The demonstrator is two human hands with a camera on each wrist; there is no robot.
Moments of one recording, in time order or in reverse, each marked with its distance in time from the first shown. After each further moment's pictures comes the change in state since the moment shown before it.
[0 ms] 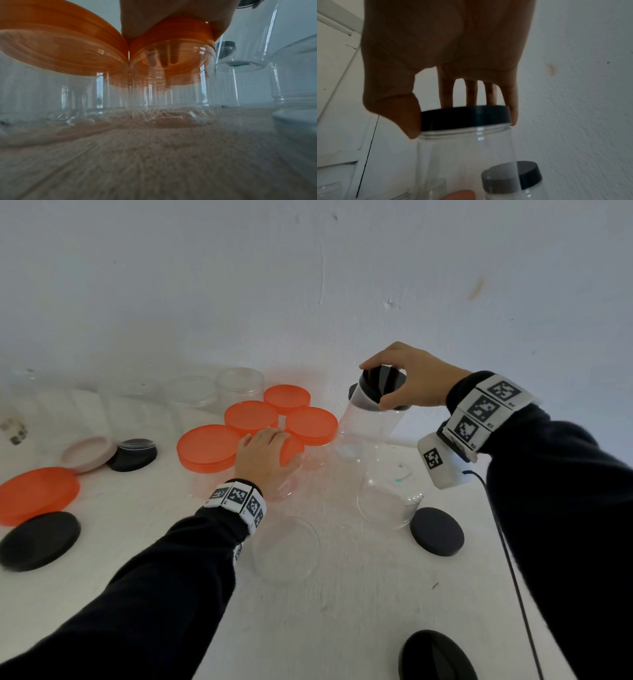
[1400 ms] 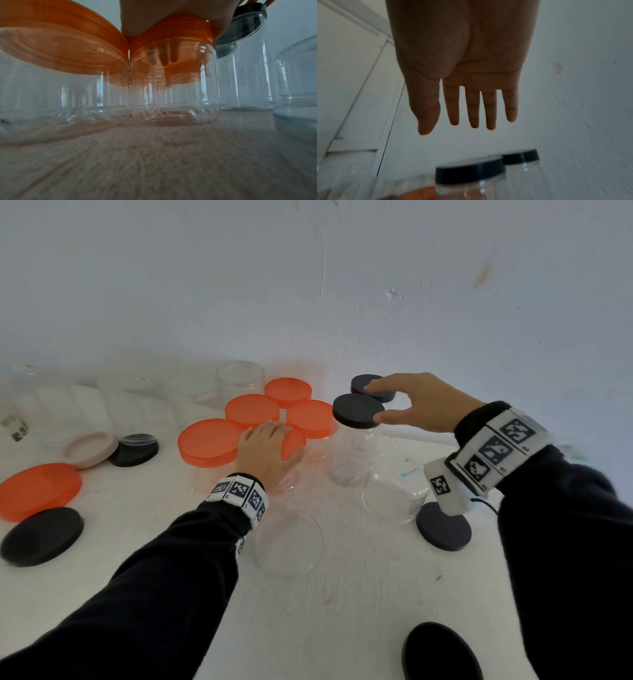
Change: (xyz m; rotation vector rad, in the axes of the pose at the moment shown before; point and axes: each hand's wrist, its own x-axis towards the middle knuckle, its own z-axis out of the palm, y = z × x) left_hand 0.001 -0.004 0.000 0.012 0.006 0.013; right_hand -0.026 0.004 0.027 0.022 -0.031 -0.042
